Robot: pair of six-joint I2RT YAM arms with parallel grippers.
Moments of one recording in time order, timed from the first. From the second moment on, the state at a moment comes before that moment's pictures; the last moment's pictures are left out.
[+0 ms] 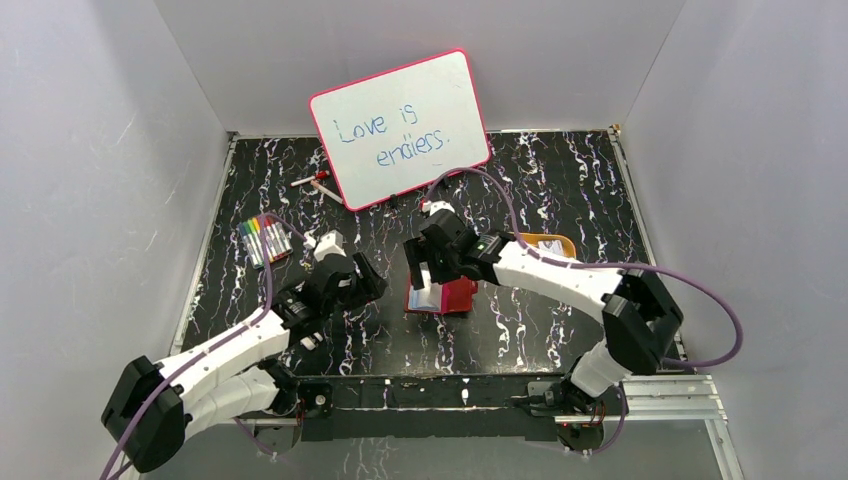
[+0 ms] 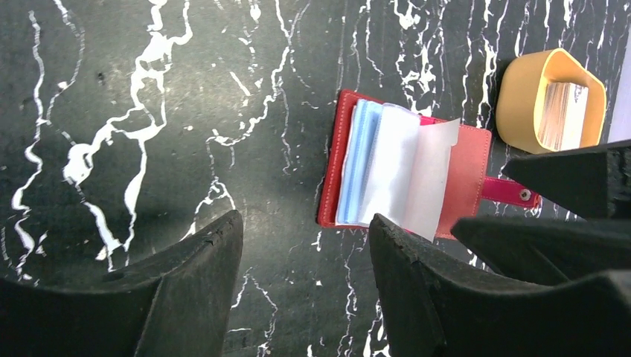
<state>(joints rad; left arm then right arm) -0.72 0.99 0.51 -0.22 -0.22 -0.93 0.94 1.52 1.12 -0.50 0.10 0.52</state>
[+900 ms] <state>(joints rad) -0.72 0.86 0.41 -0.26 -0.26 -0.97 0.95 1.84 1.20 -0.49 0.22 0.60</state>
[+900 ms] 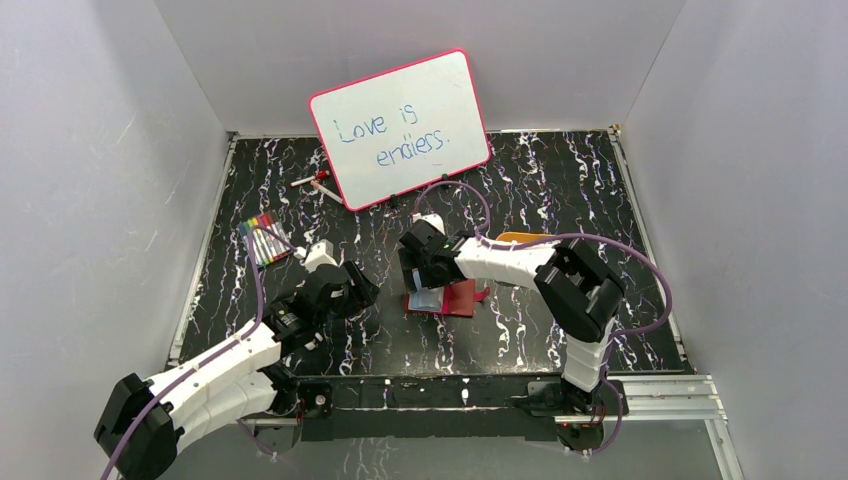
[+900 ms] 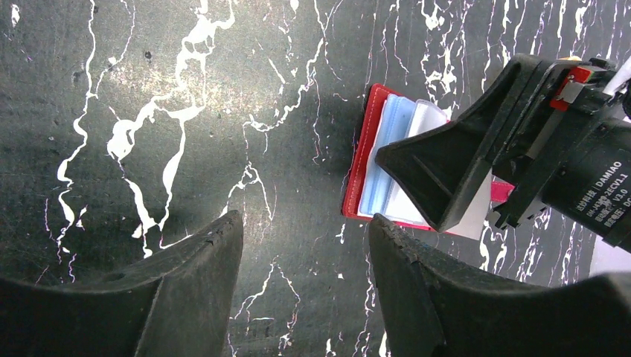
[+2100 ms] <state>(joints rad) -0.72 1.09 0.45 0.06 0.03 -0.93 0.94 1.65 0.94 -0.38 0.21 0.58</state>
